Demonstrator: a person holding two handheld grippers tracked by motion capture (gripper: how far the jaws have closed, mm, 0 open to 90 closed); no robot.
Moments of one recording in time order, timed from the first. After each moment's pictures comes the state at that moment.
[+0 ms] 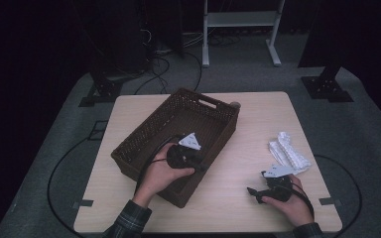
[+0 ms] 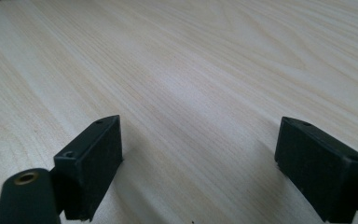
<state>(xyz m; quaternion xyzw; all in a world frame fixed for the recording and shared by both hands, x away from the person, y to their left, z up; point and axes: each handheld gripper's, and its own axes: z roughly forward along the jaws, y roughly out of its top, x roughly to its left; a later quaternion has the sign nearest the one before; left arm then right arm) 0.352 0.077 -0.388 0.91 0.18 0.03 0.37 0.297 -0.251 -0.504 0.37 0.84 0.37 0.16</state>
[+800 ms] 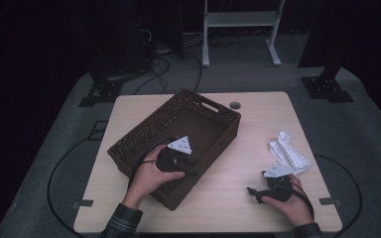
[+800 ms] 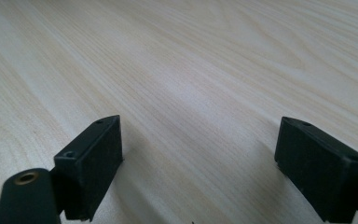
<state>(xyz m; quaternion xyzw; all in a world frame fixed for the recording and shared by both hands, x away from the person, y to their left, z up) 0.347 0.099 -0.389 0.92 0.14 0.01 0.38 0.297 -0.251 -0.503 0.38 0.84 0.37 0.16</state>
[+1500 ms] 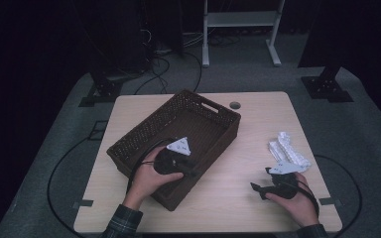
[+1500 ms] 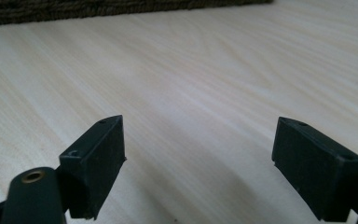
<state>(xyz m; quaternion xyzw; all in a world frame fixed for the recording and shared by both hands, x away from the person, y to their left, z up) 0.345 0.102 -0.389 0.92 0.13 0.01 0.38 0.295 -0.259 -0.484 0.39 0.82 0.38 0.18</state>
